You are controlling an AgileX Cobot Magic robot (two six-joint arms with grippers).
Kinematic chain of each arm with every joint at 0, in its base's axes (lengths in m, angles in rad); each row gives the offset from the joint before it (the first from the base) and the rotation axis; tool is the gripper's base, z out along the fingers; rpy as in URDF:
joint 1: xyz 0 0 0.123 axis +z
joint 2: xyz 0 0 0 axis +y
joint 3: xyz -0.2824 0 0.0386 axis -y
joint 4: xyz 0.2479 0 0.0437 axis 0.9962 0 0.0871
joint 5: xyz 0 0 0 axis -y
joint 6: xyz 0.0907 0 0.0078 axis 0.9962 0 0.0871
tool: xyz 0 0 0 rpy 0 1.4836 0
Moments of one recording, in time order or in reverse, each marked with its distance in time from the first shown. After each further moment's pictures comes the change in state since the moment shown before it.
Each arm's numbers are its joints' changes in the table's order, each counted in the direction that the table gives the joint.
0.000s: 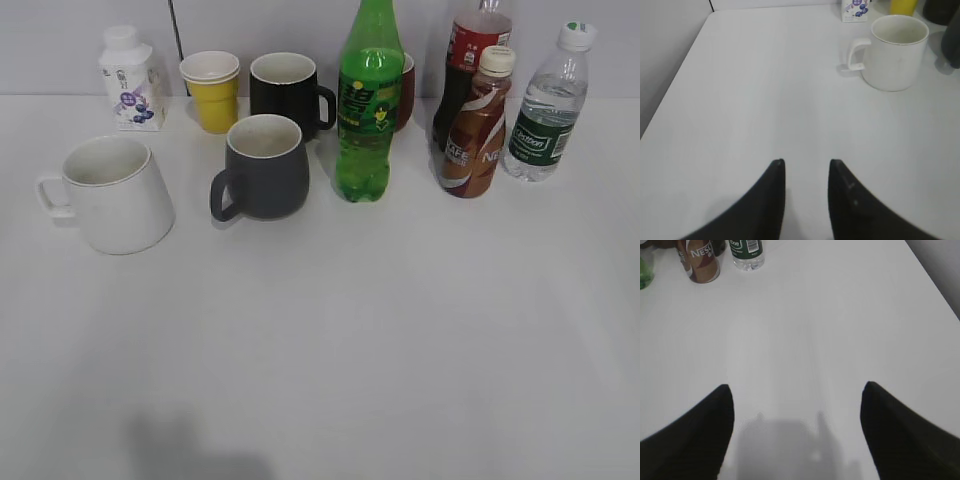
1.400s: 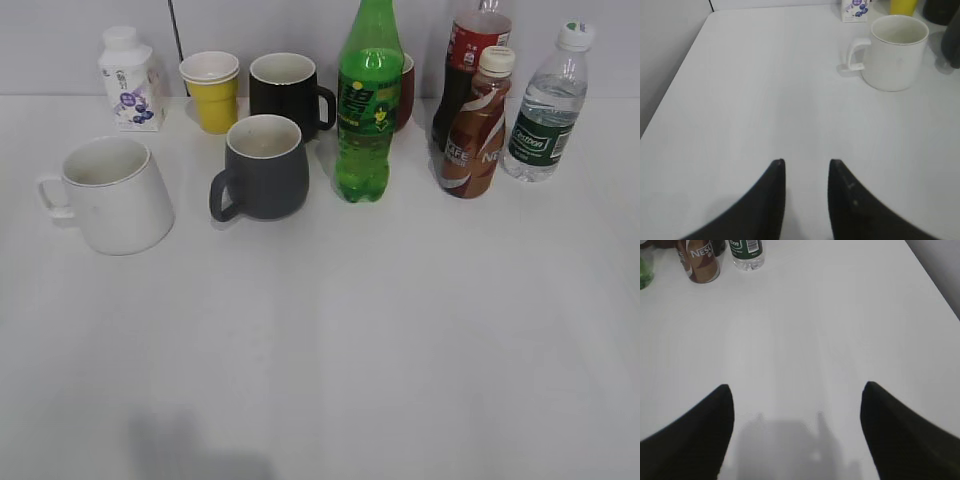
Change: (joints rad) left arm 0.000 0.000 0.000 0.000 0.000 0.000; right arm 0.000 0.000 0.000 0.000 0.000 0.000
